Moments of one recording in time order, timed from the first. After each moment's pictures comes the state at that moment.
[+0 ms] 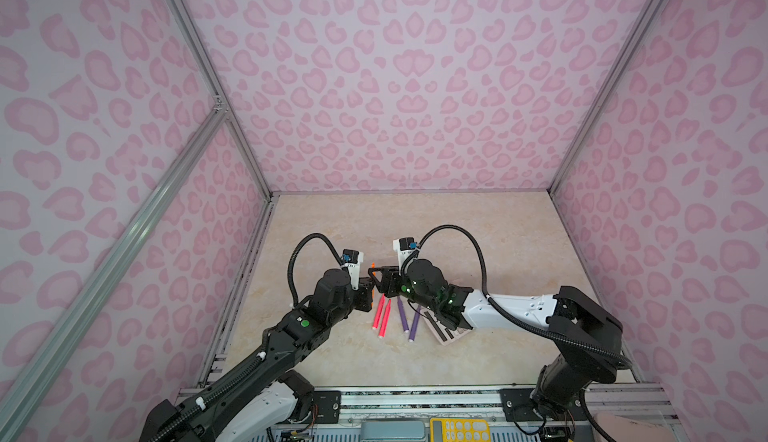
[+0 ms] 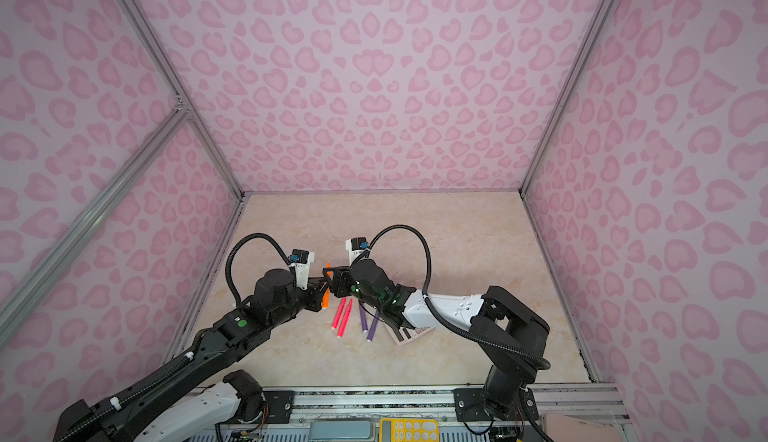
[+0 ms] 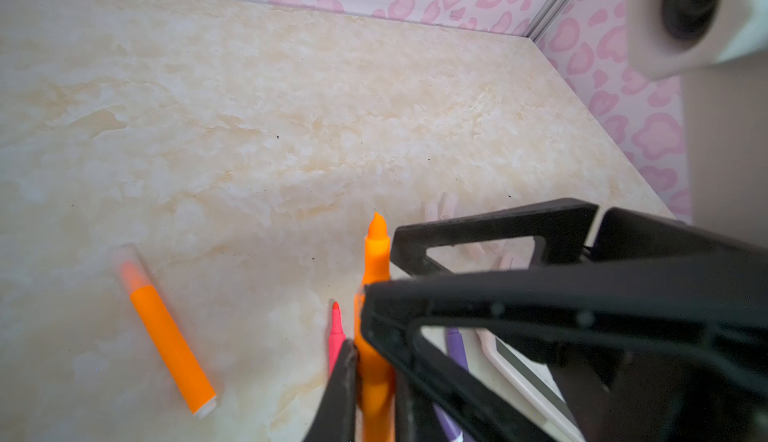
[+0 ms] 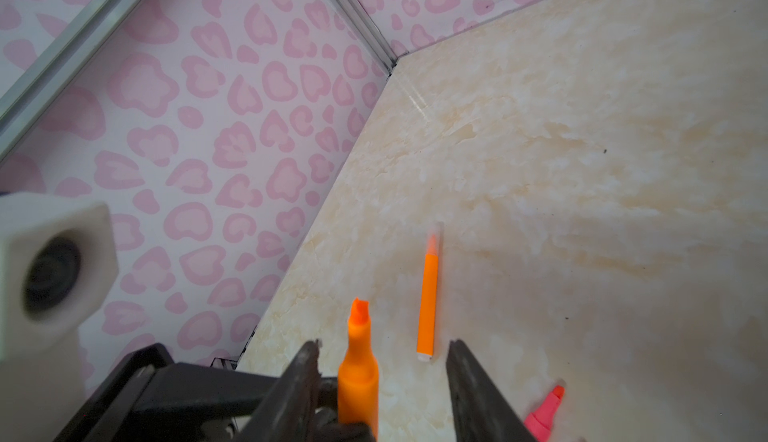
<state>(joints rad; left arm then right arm) -0.62 0.90 0.54 -0.17 -0.02 -0.39 1.00 1.68 0.96 0.40 0.08 0.78</state>
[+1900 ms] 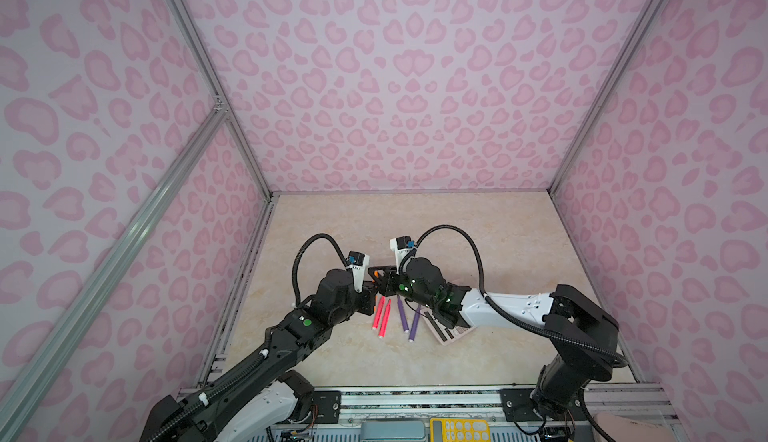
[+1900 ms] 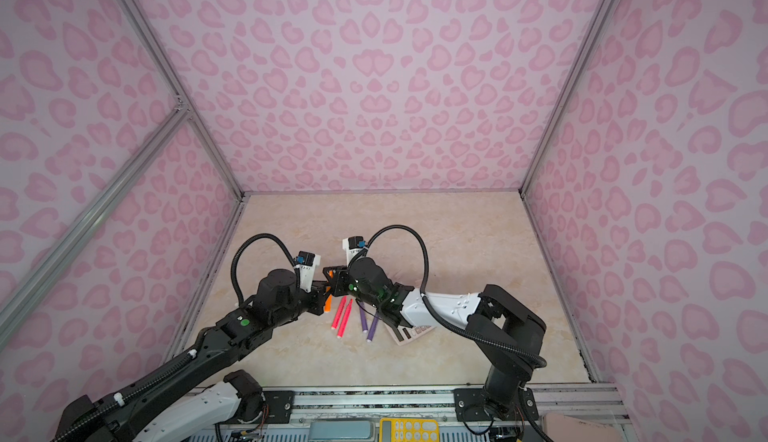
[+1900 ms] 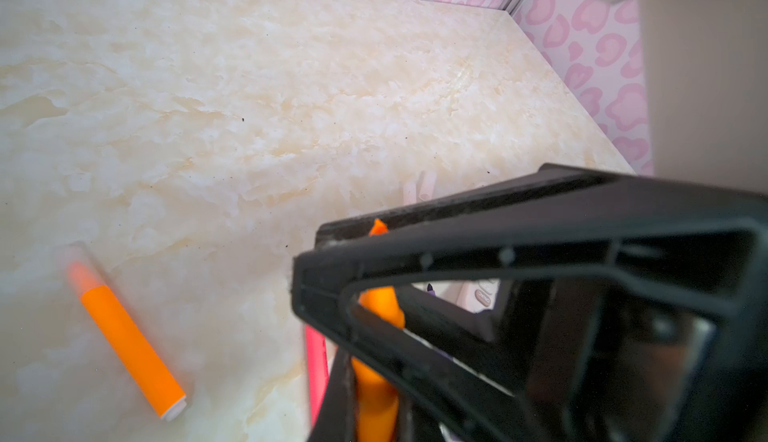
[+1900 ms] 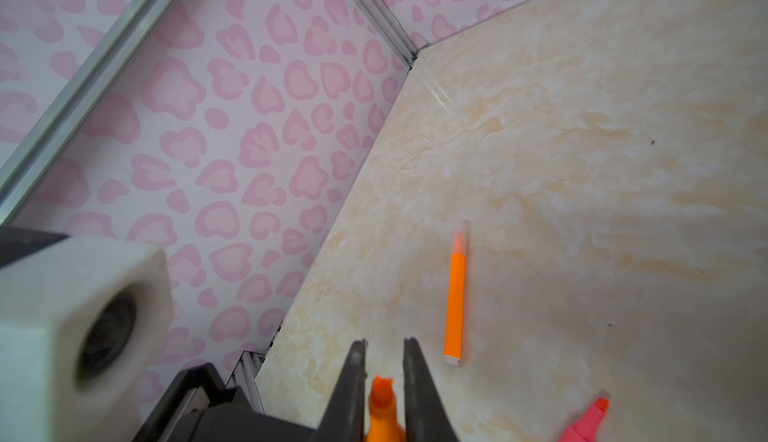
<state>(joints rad) -0.62 0.91 0.55 -0.17 0.03 -0.37 1.00 1.70 0.98 0.43 0.03 0.83</state>
